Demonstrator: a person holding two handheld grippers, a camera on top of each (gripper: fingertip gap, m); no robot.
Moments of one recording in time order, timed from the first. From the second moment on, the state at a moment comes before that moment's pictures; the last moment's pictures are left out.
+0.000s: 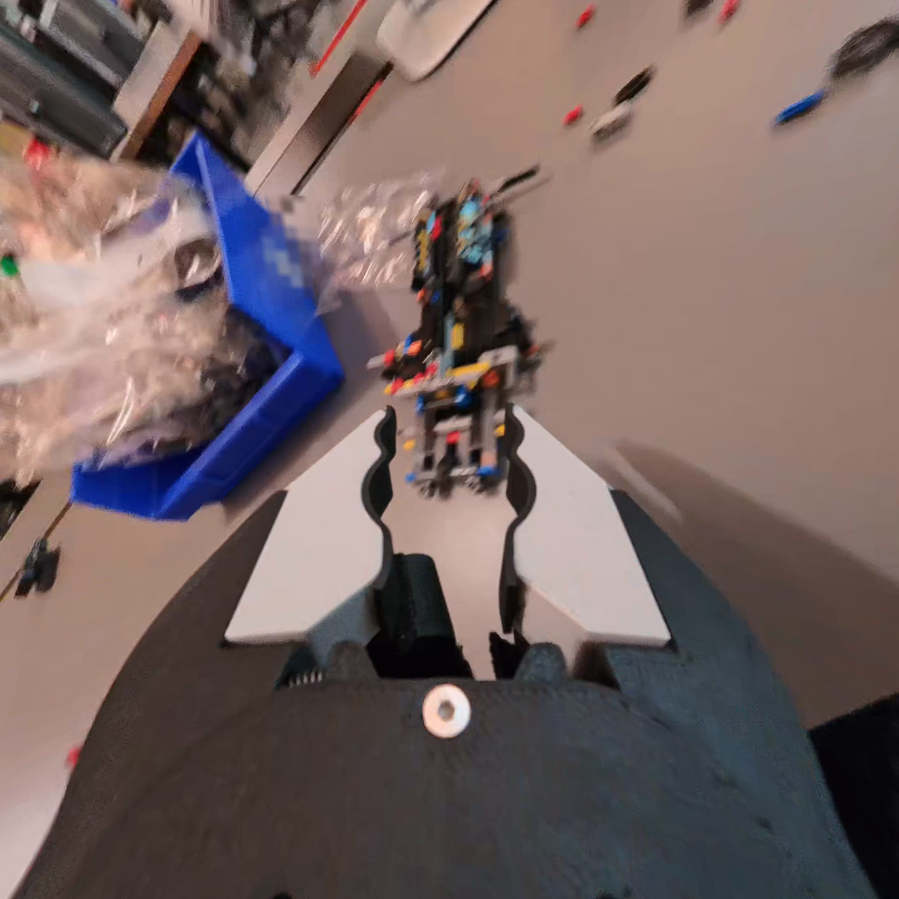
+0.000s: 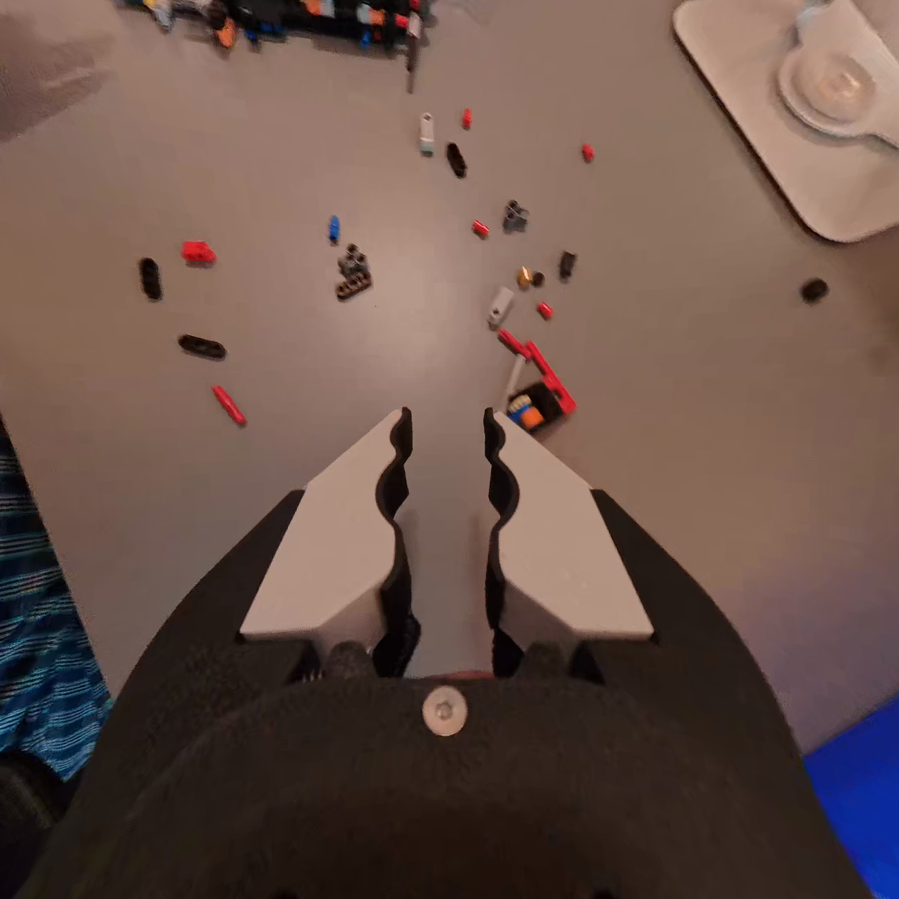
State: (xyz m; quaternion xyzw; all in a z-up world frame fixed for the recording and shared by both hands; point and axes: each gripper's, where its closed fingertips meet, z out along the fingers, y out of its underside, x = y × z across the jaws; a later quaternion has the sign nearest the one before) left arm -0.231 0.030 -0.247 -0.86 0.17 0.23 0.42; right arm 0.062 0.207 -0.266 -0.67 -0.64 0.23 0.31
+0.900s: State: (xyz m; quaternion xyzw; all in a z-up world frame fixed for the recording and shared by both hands) left arm -0.077 0.156 -0.315 -0.79 0.53 0.04 0.32; right arm 0.090 0.213 -0.294 -0.67 -0.62 0.25 0.33
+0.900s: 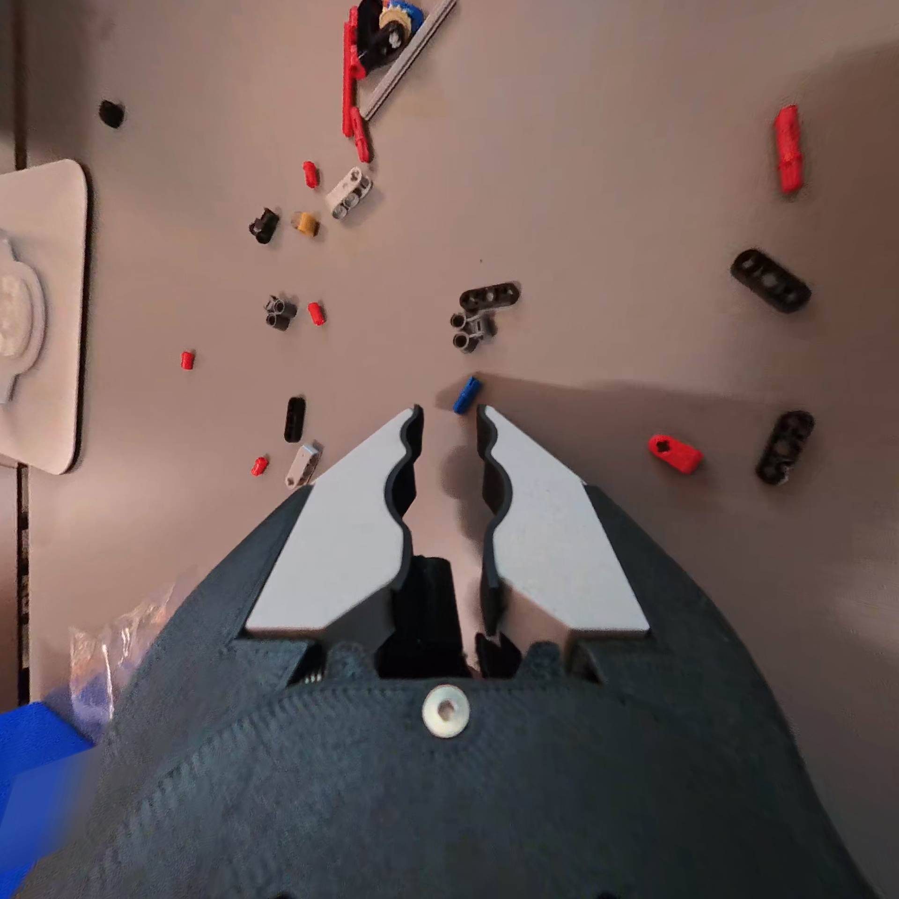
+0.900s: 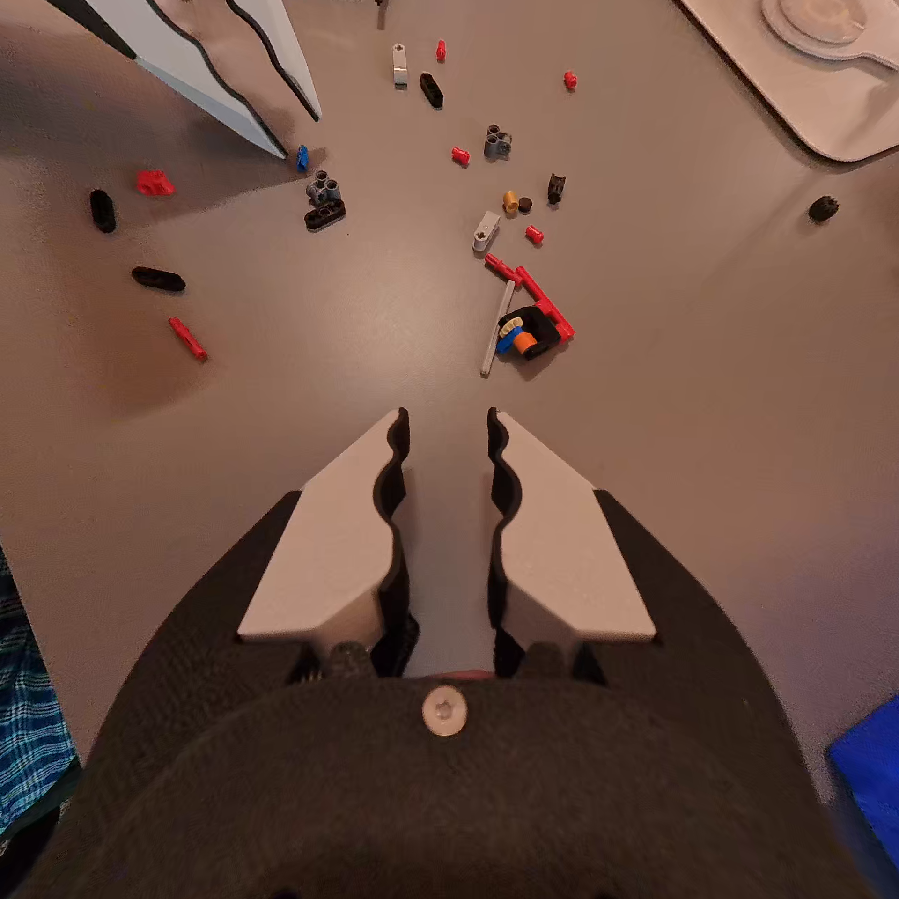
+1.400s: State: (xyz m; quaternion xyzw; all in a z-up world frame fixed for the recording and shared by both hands) left arm -0.070 0.164 -0.319 -0.80 0.52 0.01 0.31; right arm 0.074 0.207 -0.287 -0.65 -0.63 0.27 0.34
